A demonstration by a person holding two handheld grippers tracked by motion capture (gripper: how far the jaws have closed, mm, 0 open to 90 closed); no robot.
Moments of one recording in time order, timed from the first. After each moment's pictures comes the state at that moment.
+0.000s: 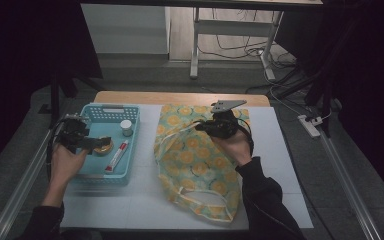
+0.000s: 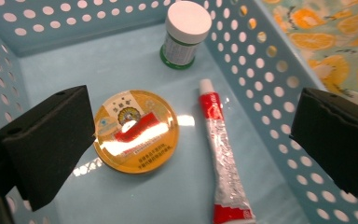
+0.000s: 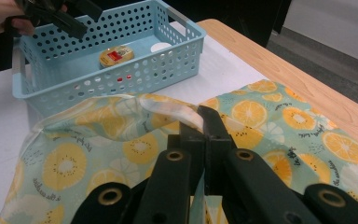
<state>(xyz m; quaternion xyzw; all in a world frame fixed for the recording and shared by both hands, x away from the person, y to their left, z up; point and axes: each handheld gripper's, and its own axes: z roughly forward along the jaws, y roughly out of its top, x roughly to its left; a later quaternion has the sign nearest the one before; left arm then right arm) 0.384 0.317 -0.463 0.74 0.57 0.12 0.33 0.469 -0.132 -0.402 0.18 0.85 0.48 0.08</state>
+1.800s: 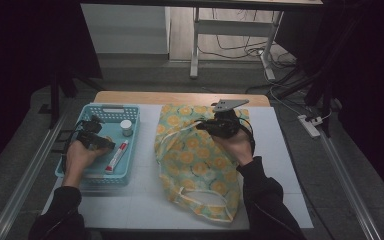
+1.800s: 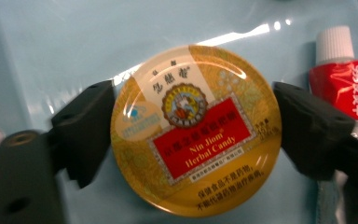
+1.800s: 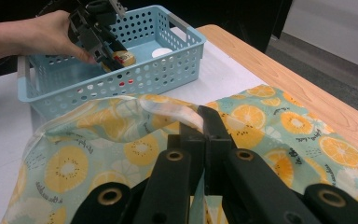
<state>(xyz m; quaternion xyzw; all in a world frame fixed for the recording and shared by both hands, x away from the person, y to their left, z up) 0.441 0.311 -0.521 0.76 0.63 0.06 0.17 0.467 -0.135 -0.397 0.17 0.85 0.49 0.09</state>
